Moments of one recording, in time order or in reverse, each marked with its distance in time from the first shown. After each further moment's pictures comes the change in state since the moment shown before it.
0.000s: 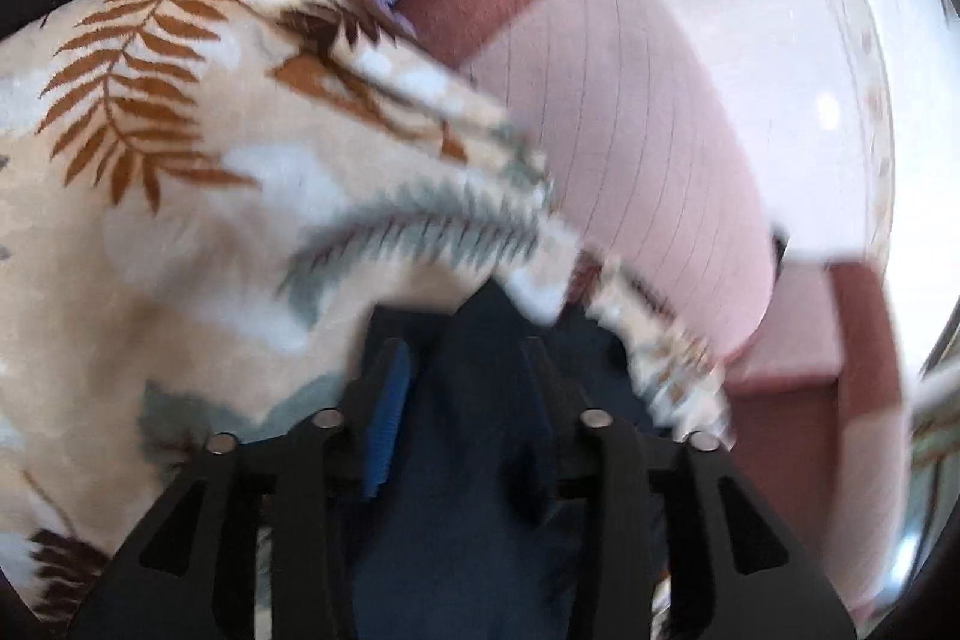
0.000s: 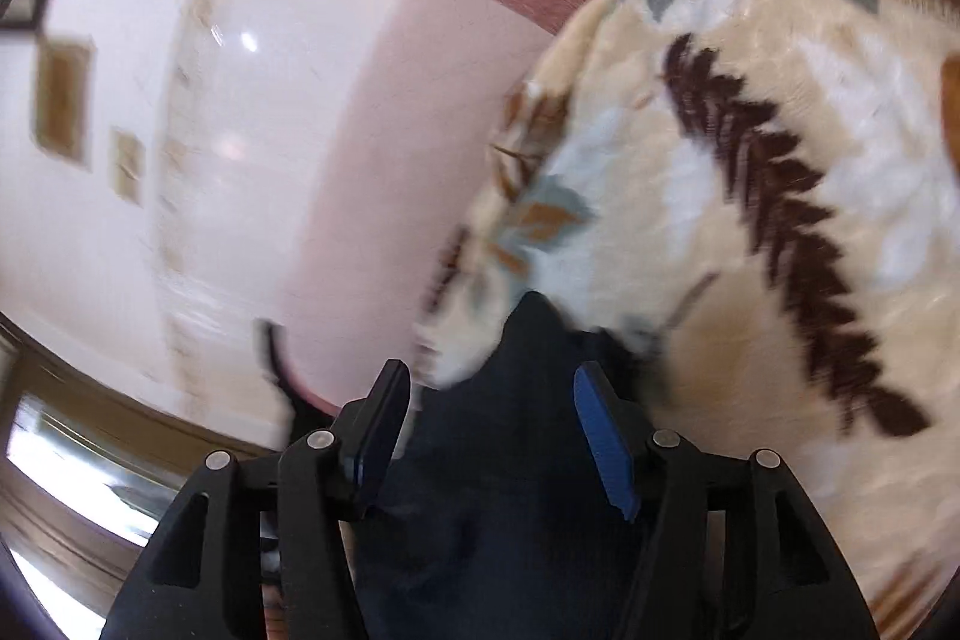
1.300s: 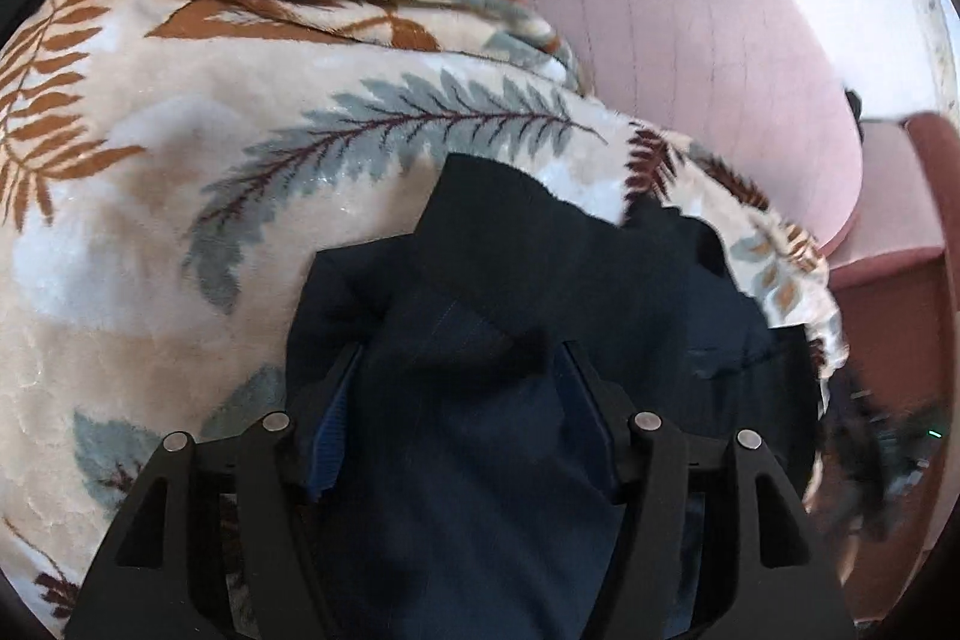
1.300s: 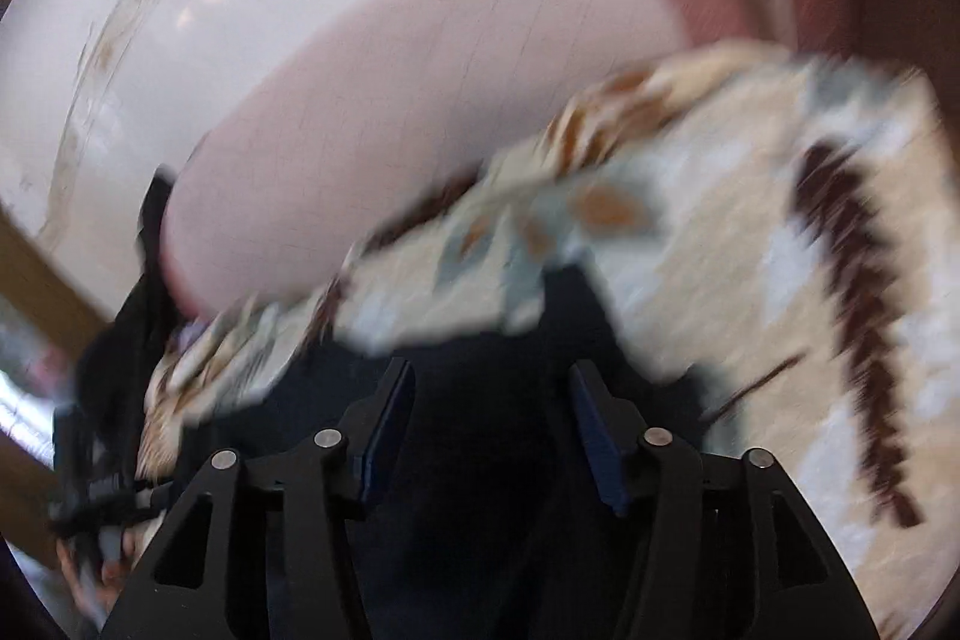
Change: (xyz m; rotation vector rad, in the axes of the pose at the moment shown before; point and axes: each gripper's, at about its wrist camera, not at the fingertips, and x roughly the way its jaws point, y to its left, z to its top) left arm 0.082 -0.033 -0.025 0.206 0.092 0.192; right arm 0.034 0.090 -0.020 -0.347 -0.170 -0.180
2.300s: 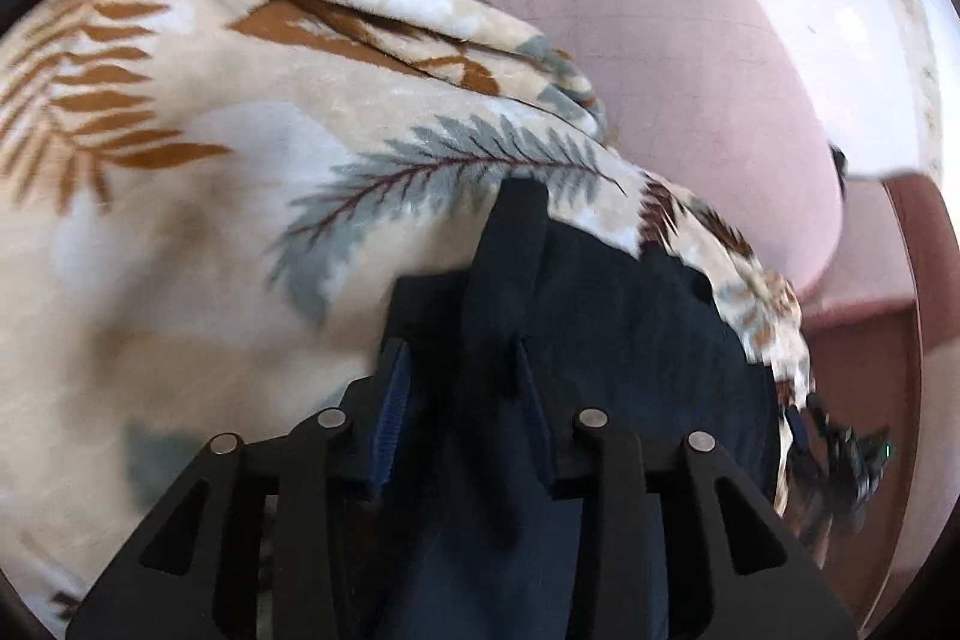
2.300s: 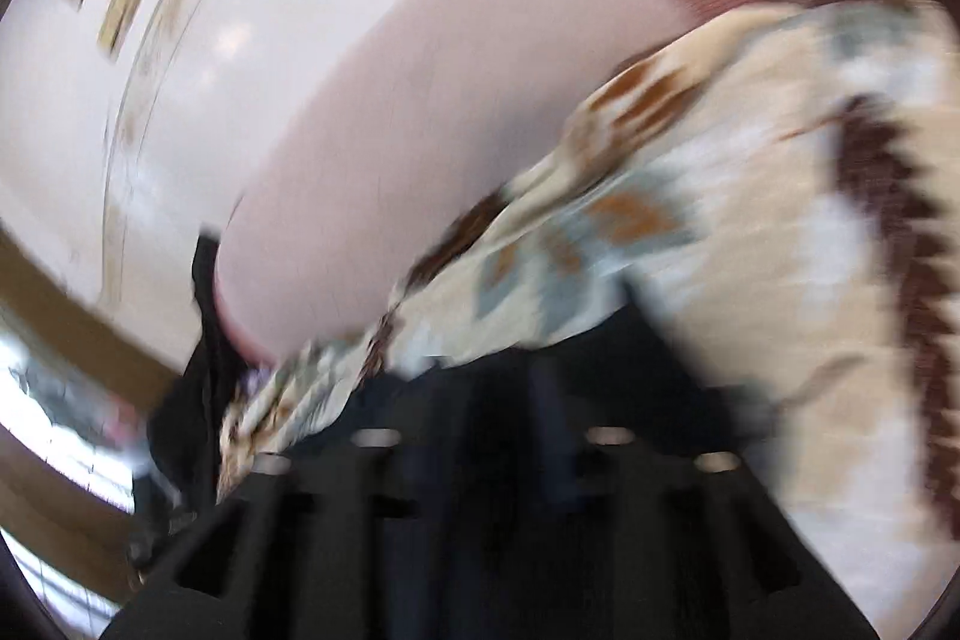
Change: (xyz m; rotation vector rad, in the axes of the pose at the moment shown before) left arm -0.031 0.047 -0.001 -0.081 -0.034 -0.074; right arm 0.014 -0.047 0.007 0.134 0.116 0.052
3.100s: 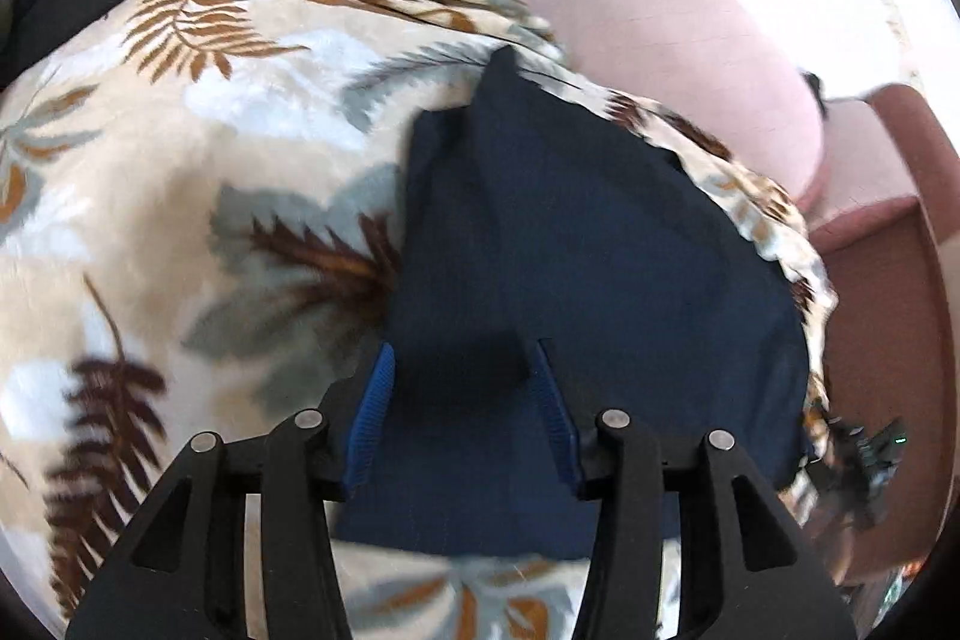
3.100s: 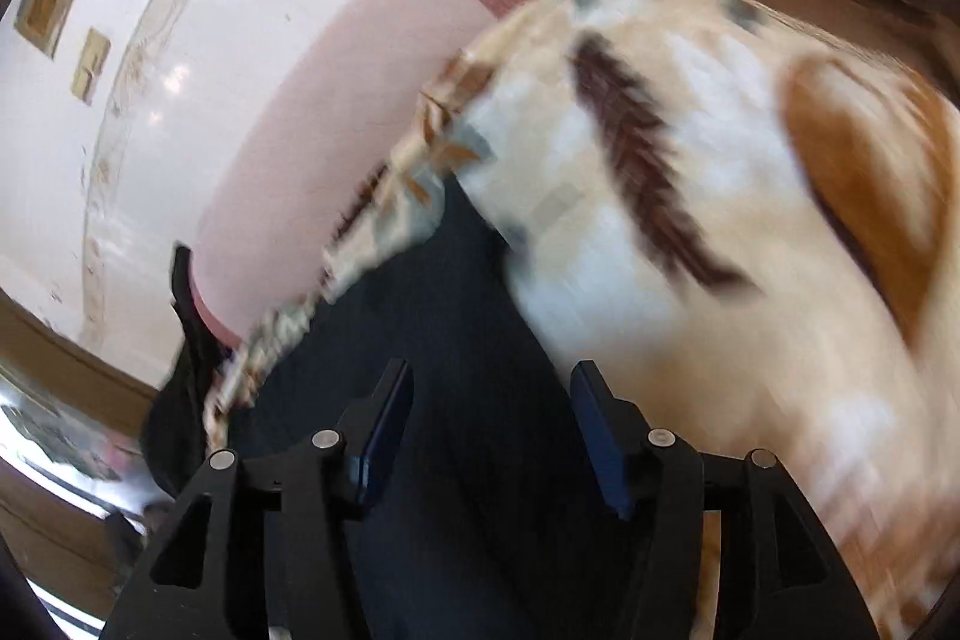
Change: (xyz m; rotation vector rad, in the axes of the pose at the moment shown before) left arm -0.058 -0.025 -0.117 0.097 -0.051 0.080; right arm -0.099 -0.072 -0.101 0.123 0.055 -0.060
